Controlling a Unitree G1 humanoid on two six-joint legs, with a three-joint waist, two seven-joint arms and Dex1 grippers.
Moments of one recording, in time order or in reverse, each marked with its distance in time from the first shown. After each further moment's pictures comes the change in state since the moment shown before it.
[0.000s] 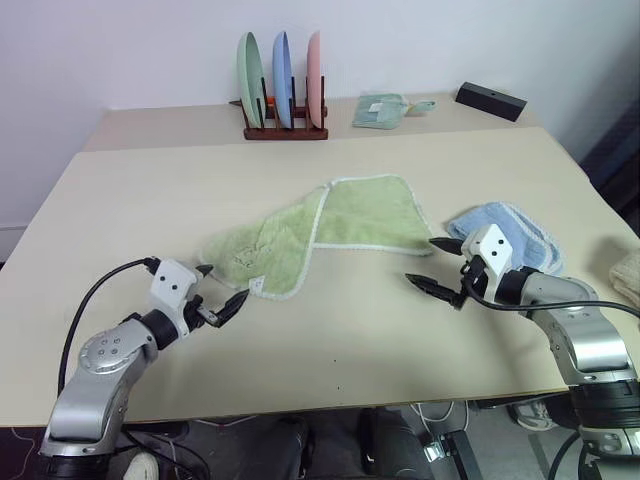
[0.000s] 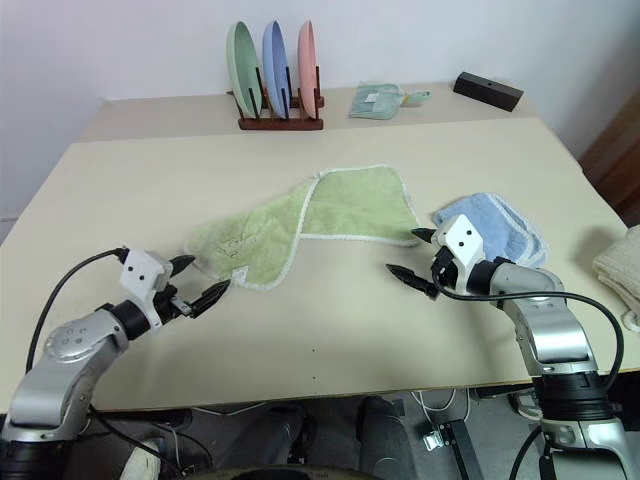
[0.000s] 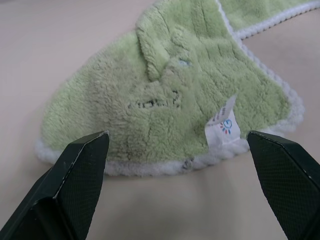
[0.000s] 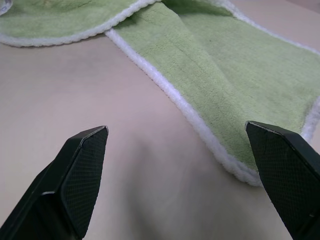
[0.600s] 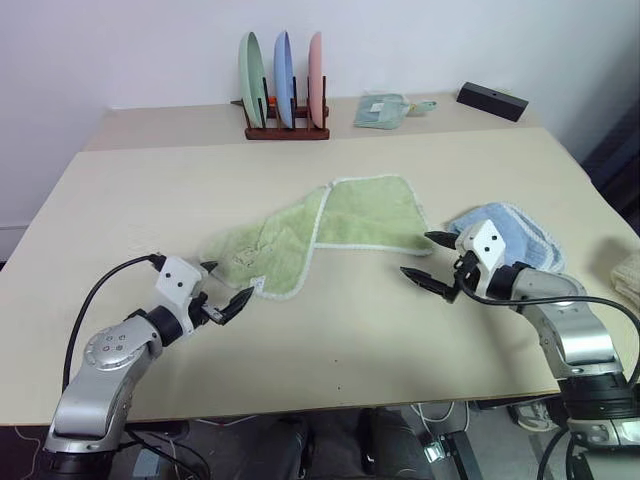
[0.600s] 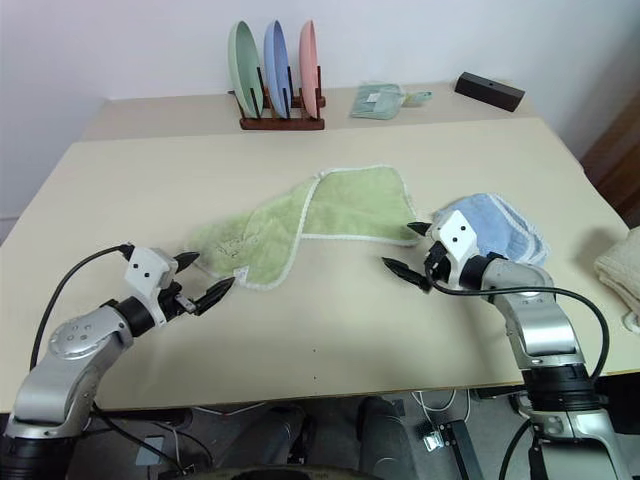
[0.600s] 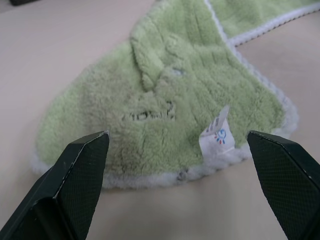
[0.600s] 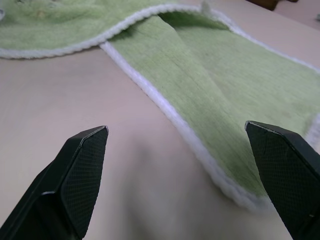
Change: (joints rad) left arm -0.026 0.017 -0.026 -0.007 0.005 0.002 -0.020; right arm -0.039 0.051 0.027 0.049 -0.020 -0.056 -0.033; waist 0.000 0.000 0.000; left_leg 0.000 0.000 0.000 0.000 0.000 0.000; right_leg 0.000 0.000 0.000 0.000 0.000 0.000
